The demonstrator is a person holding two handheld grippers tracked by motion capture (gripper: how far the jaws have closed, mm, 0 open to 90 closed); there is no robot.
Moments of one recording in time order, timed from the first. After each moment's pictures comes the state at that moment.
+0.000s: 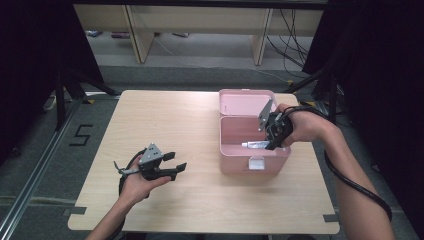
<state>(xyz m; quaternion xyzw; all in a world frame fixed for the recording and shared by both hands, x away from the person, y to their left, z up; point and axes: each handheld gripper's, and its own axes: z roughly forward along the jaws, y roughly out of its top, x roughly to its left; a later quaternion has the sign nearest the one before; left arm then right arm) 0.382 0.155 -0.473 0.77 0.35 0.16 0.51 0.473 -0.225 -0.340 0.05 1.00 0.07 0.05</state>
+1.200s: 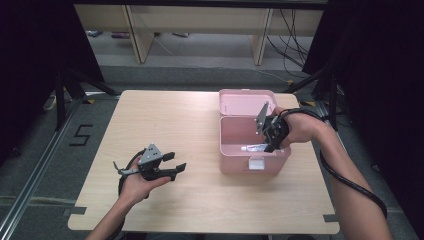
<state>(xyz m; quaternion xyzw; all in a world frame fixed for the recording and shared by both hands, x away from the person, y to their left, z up) 0.381 0.156 -0.474 0.77 0.35 0.16 0.51 0.481 -0.222 -0.358 0.03 1.00 0.05 0.03</state>
